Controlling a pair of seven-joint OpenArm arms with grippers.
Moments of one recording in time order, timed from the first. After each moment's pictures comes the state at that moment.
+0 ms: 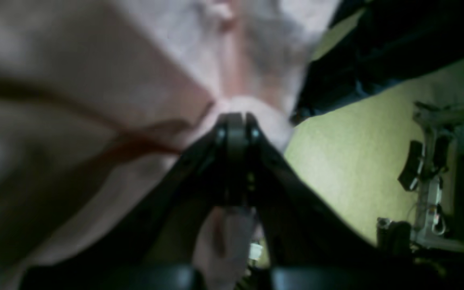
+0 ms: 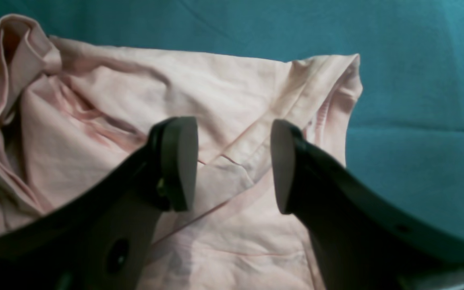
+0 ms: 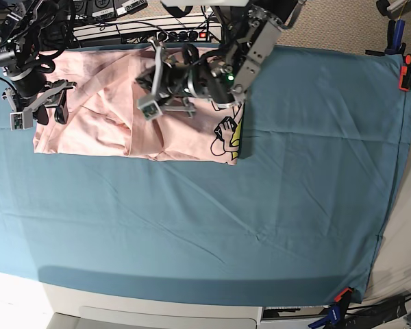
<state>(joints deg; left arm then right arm) 4.1 8.3 32.7 96.1 -23.8 -33.7 61.6 -20.1 13.9 44.0 114.5 32.5 34.8 -57.4</state>
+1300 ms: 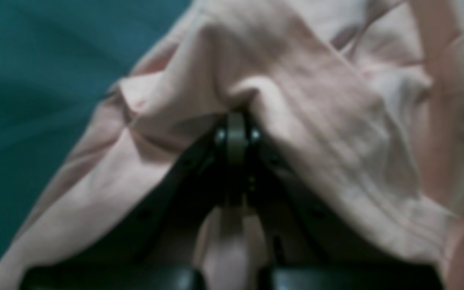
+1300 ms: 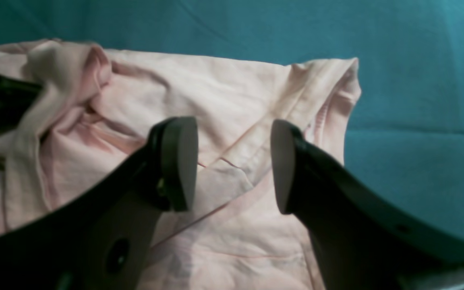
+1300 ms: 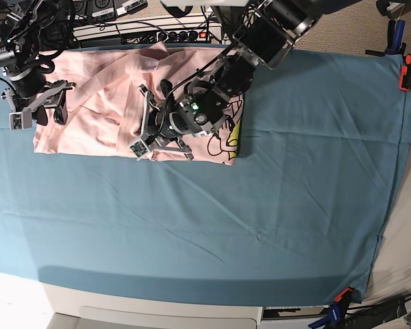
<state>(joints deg) -10.9 10.2 38.9 77.2 -5.1 -19.6 44.7 -20.1 14.0 44.0 114.5 32.6 34.8 -57.0</state>
